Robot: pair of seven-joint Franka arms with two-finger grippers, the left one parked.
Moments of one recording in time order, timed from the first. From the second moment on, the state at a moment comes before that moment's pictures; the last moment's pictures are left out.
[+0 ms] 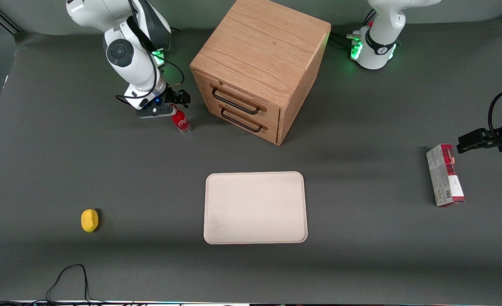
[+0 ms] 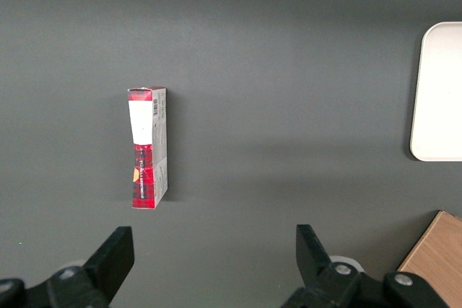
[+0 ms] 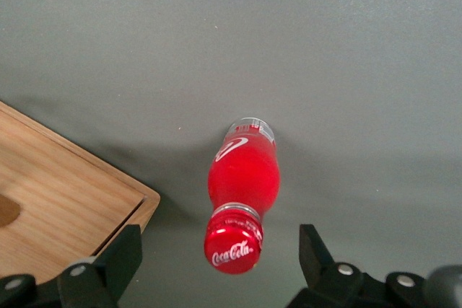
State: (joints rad) arm 0.49 -0.21 0.05 -2.59 0.16 2.31 0.39
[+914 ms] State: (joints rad) arm 0.49 -0.21 0.04 -2.58 0.16 2.30 0.39
